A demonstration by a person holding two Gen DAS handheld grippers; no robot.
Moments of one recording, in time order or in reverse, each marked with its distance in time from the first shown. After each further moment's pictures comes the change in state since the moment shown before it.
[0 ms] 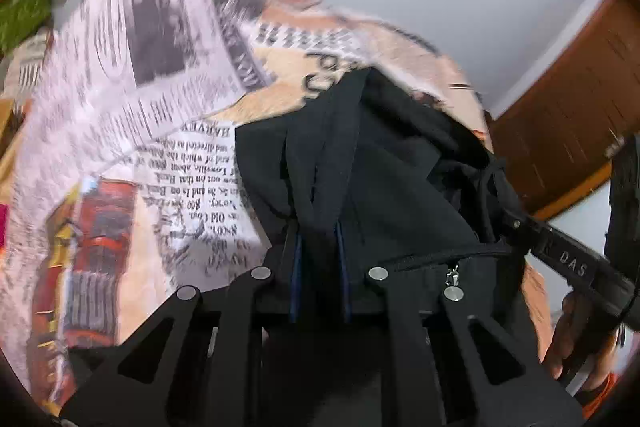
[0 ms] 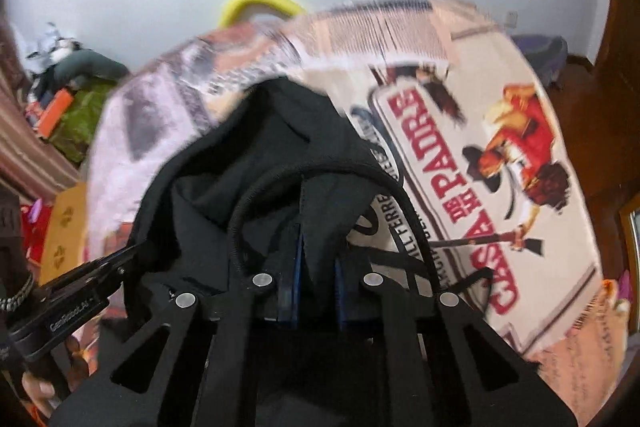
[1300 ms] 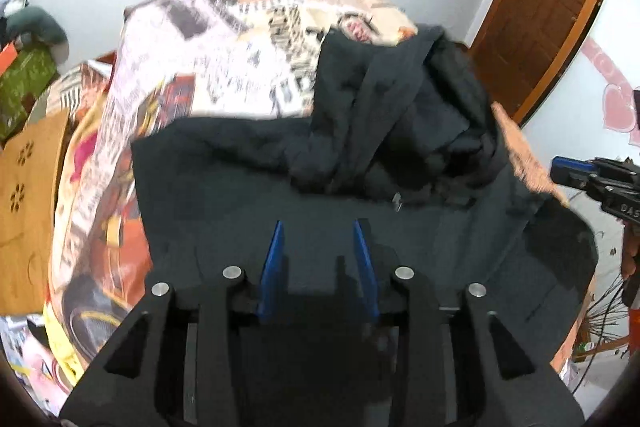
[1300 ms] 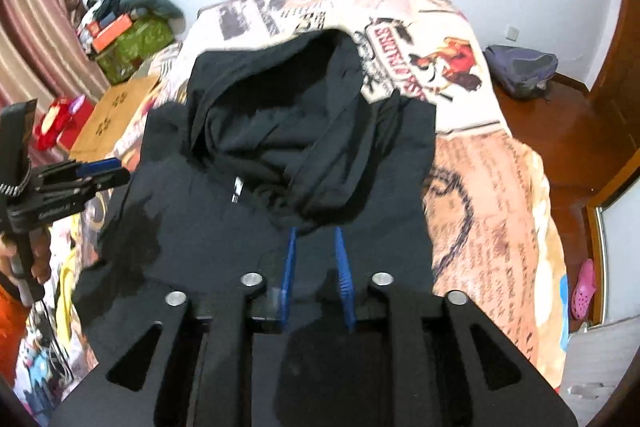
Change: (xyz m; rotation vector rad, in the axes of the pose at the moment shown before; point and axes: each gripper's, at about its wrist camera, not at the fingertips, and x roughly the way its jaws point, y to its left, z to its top) left arm -0.163 -0.037 -0.202 0.274 0.025 0.080; right arm -0.173 -0.008 -0.174 -0.161 0.050 0.004
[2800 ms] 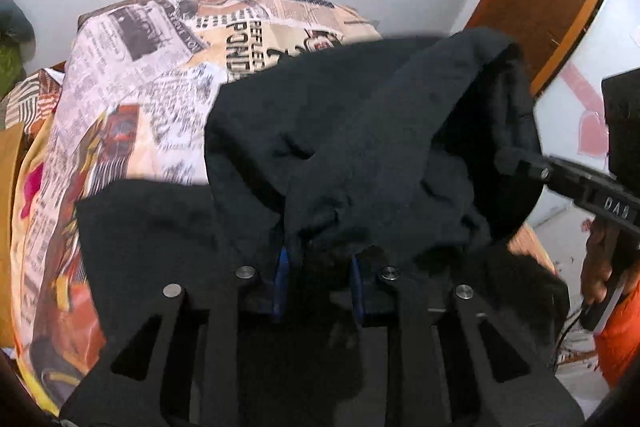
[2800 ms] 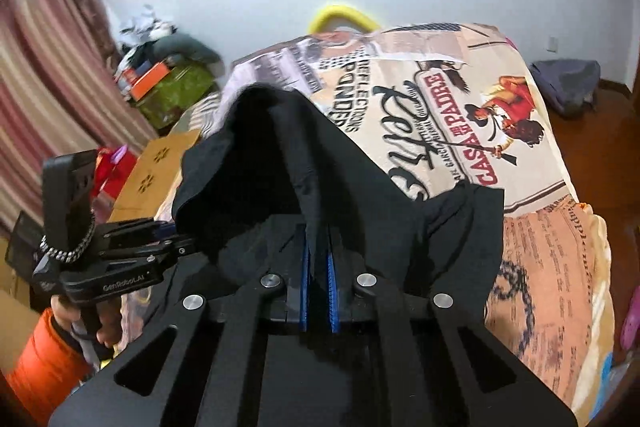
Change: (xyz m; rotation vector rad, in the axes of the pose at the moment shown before) left arm 0.036 -0.011 0.047 -0.033 0.002 -0.142; right arm 0.006 0.023 0.049 0.012 -0.098 0.210
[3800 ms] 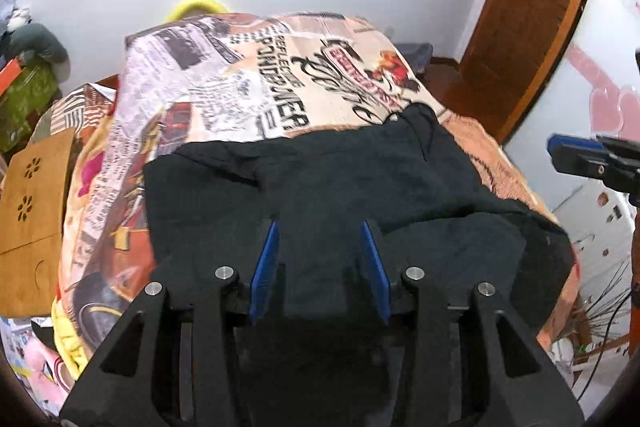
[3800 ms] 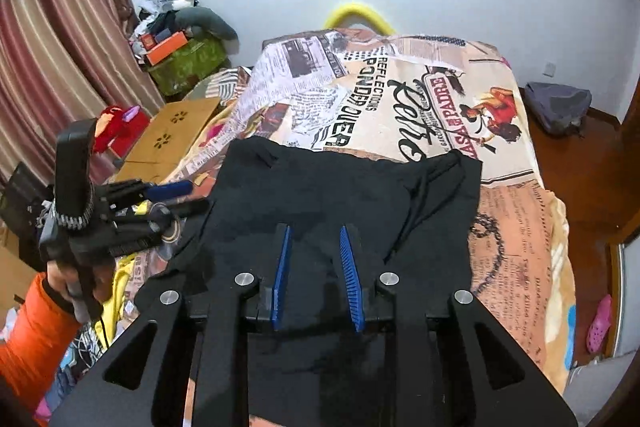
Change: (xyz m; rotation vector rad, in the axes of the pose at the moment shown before) left arm -0.068 -0.034 -0.060 0.063 -0.054 0.140; right arm -0.060 0.067 -0.036 -0.099 0.046 -0.071
